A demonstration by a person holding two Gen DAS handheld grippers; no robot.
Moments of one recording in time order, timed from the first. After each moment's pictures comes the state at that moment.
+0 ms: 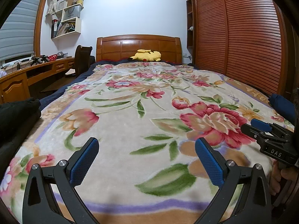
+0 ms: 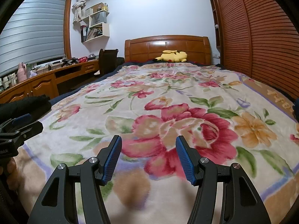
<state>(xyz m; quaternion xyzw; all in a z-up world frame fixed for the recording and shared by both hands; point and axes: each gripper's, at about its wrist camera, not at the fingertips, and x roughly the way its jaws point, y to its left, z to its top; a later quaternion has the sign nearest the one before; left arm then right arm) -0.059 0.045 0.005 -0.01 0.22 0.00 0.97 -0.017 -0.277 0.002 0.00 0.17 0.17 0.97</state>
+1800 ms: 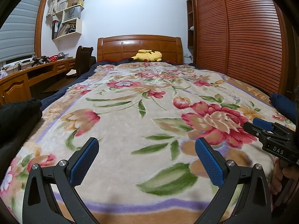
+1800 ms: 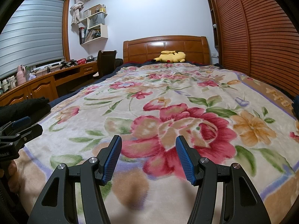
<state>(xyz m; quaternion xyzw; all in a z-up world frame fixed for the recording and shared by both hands) -0.059 0.046 0.004 -0.01 0.22 0.00 0.98 -0.016 -0.282 0.001 0.00 0.17 0.17 0.97</state>
